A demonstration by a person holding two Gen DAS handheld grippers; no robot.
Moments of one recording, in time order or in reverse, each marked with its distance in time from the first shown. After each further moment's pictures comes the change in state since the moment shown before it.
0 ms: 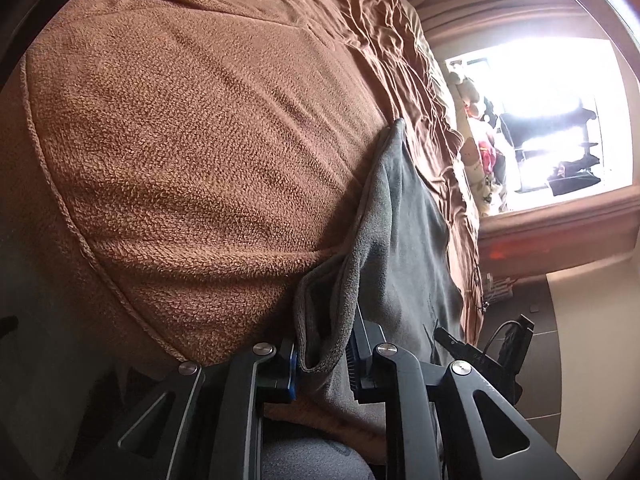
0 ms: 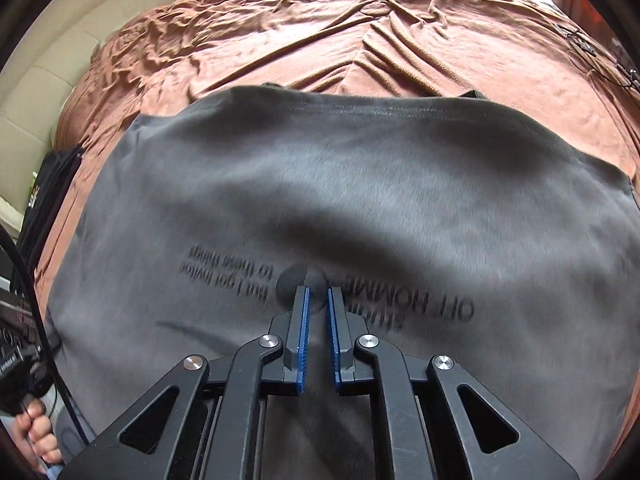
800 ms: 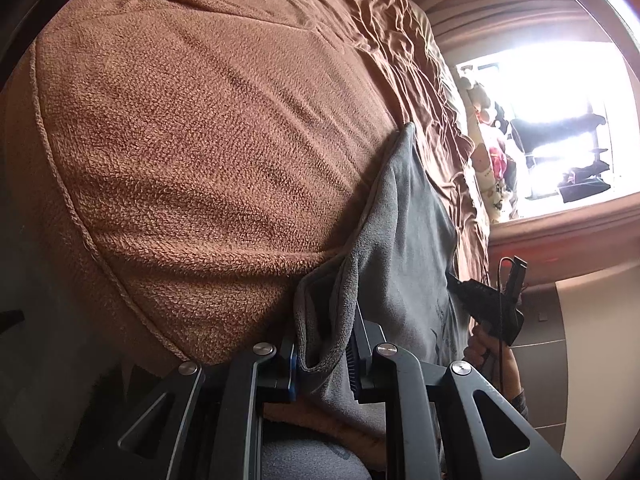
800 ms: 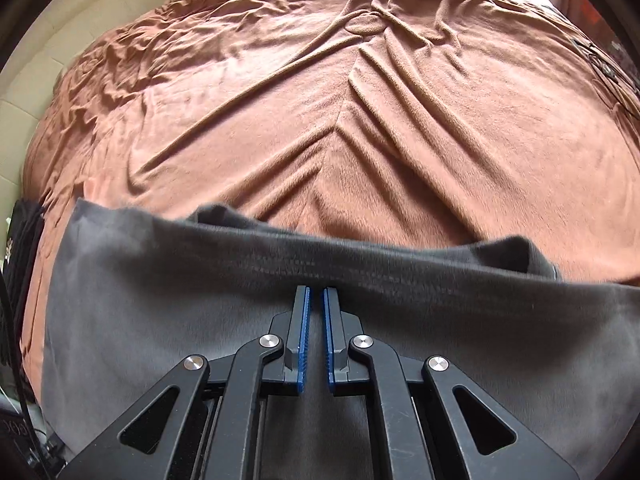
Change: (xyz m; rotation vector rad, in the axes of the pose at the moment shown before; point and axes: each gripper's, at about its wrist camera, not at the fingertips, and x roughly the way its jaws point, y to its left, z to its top) left arm 0.001 -0.003 -0.004 -0.022 -0.015 0.036; right arm 0.064 0.000 0.096 0.039 -0.007 -0.064
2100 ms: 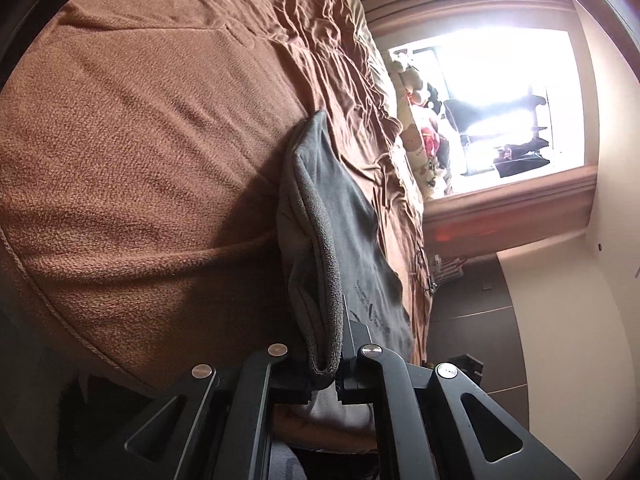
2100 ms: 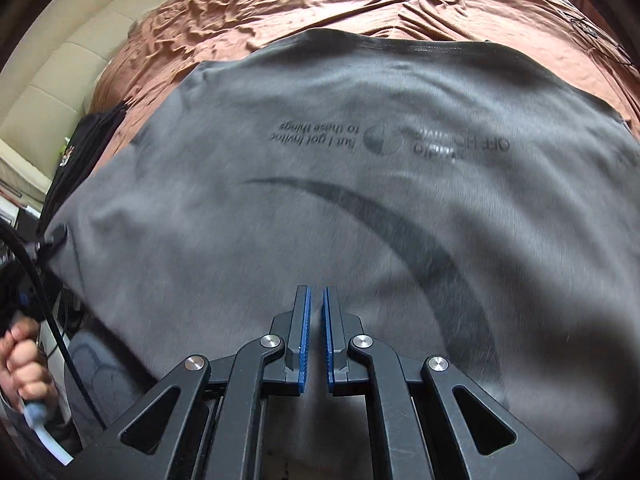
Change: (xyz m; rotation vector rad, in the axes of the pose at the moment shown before) left arm -0.006 -0.034 0.010 0.087 0.059 -0.258; right arm -0.105 0.024 -0.186 -0.077 0.035 0.127
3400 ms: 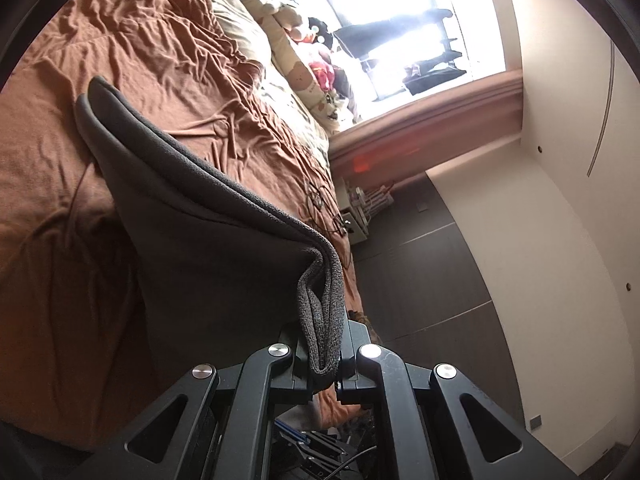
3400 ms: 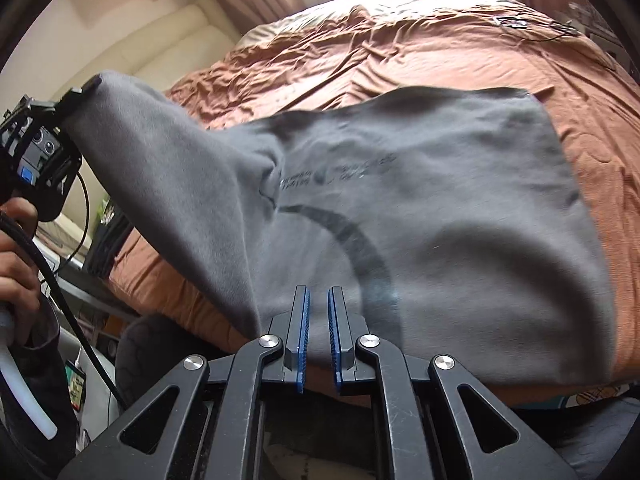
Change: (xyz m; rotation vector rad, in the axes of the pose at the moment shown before) left arm 0.084 -0.211 -0.025 0.282 0.207 -0.216; right arm -0.132 -0.066 -0.090 0.140 -0.246 0.097
